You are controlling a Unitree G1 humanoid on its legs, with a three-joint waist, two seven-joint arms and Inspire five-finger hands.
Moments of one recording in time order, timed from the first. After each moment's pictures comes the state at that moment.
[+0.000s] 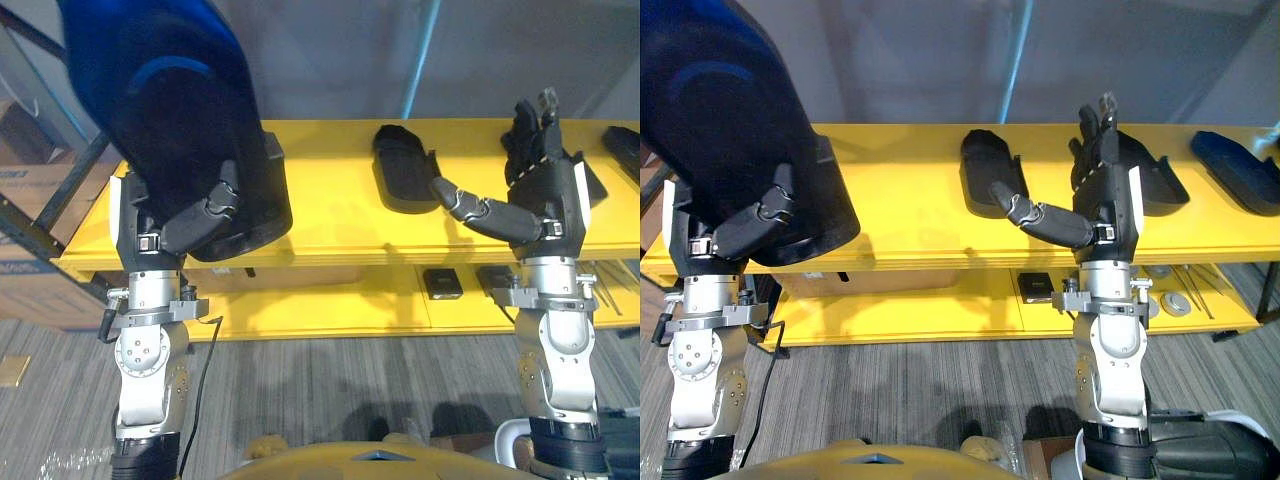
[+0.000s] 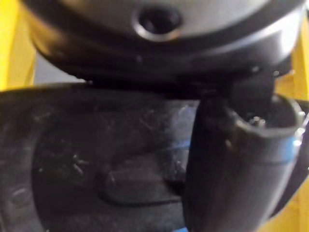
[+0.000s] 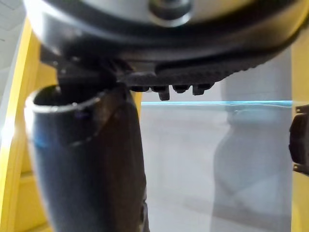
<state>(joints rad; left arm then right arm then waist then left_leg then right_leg) 0.07 0.25 0.16 -0.26 -0.31 -0.29 -0.09 0.08 -0.26 -0.18 -0.29 0.31 -0.27 0.09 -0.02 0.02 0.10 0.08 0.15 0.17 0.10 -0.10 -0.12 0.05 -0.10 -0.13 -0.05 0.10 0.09</state>
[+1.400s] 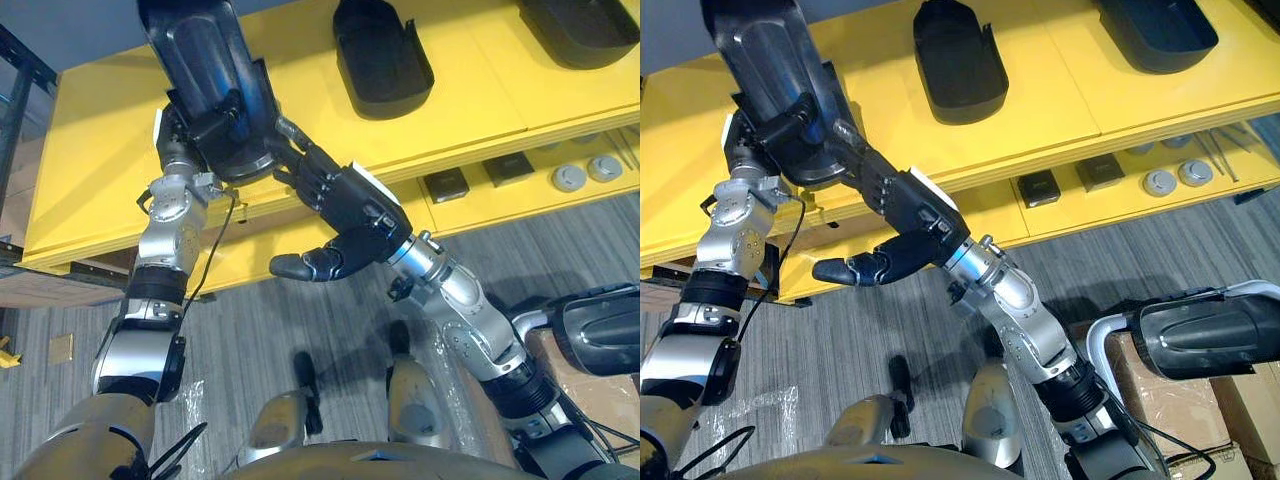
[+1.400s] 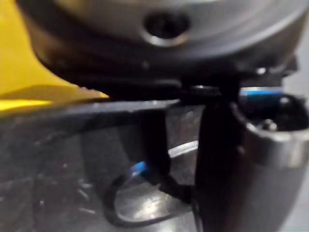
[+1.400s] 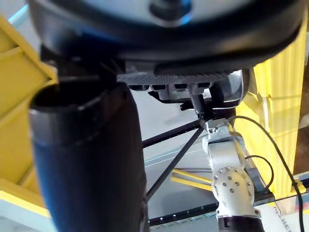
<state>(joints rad) -0.76 0.44 0.00 0.55 -0.52 -0.02 0.23 -0.28 -0.36 0.41 -0.30 0.60 -0.07 0.34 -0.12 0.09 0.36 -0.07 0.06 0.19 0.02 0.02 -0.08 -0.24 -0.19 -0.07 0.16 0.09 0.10</state>
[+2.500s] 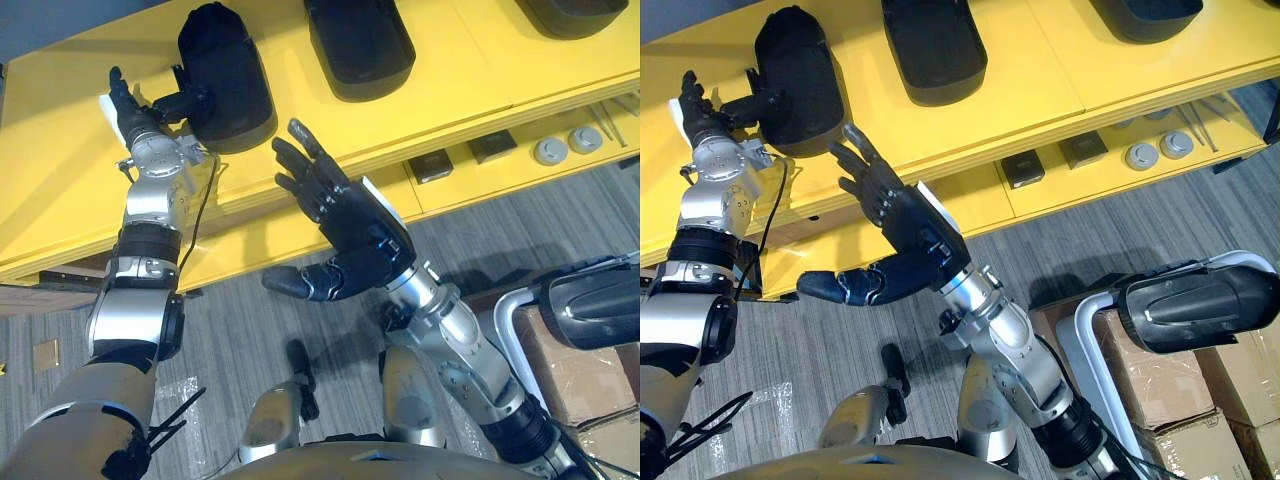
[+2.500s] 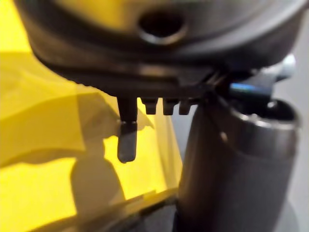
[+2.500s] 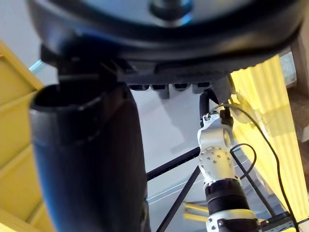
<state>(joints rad) -0.94 0.48 0.05 0.72 -0.37 0.12 0.59 -0.08 -0.34 0.48 -0.40 0.52 -0.16 0.21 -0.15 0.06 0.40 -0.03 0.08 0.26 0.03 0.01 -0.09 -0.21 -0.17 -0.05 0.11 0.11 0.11</state>
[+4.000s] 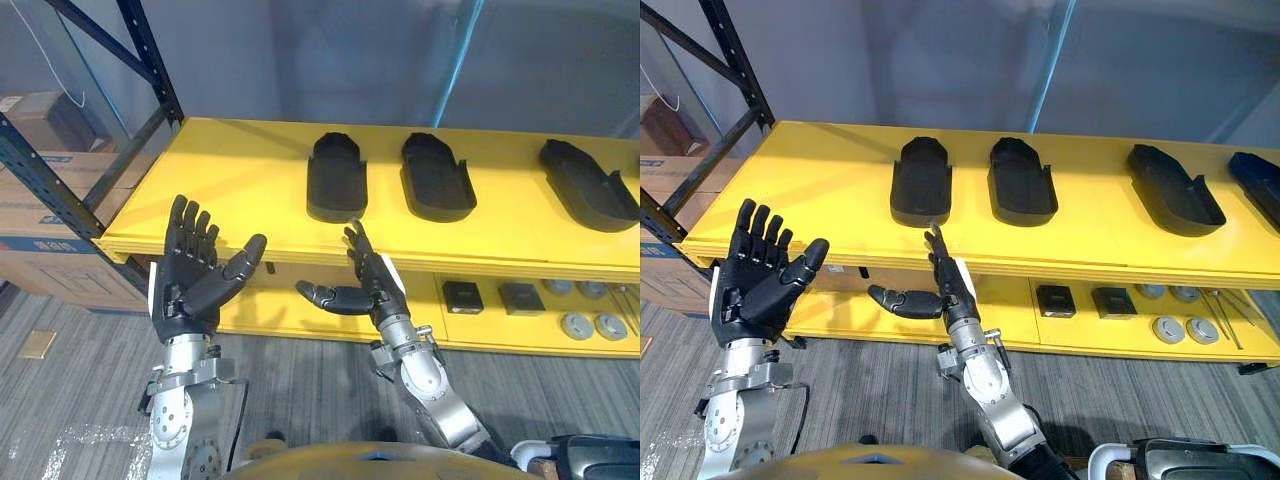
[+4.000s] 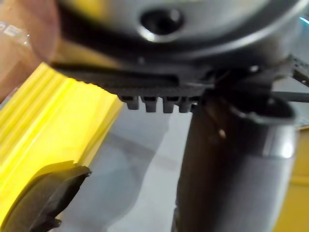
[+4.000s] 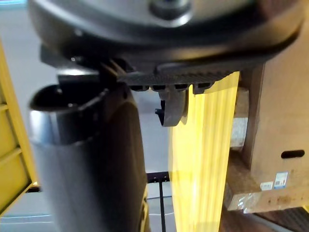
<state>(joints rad) 0.45 0.05 -0.04 -0.40 -0.47 -0.31 0.06 0.08 -0.17 0.49 0.04 0.12 -0.23 -0.23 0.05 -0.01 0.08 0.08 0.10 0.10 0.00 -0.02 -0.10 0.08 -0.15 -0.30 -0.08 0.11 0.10</state>
